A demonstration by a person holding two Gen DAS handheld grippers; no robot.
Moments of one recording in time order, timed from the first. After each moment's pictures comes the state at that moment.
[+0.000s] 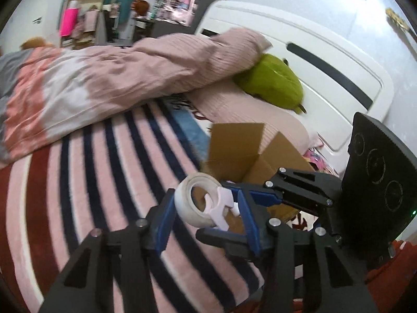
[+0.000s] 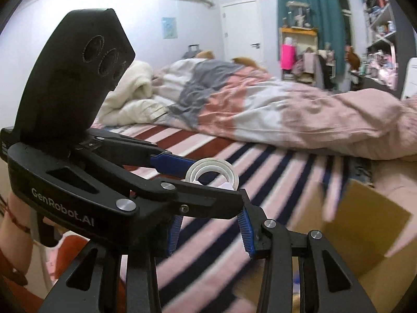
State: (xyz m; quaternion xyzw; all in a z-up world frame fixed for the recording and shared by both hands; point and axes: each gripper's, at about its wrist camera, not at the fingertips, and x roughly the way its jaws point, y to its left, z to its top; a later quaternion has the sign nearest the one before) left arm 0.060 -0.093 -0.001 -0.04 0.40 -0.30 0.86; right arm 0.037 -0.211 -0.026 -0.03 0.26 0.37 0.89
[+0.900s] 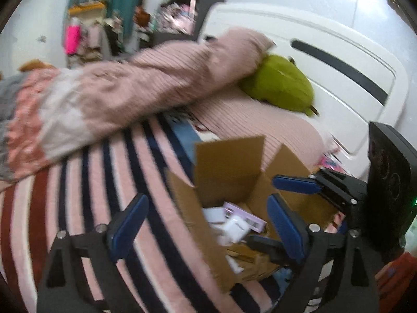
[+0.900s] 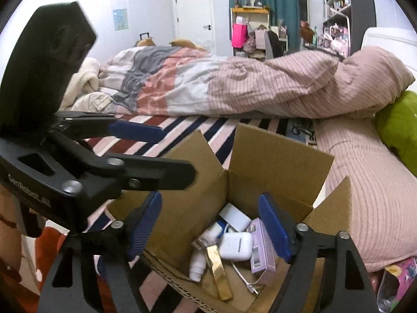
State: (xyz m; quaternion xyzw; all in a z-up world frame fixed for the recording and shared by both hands) left arm 0.065 -0.140 0.004 -0.01 0.36 -0.24 0.90; right arm 0.055 -0.303 -0.044 -0.02 0.31 0.28 0.91
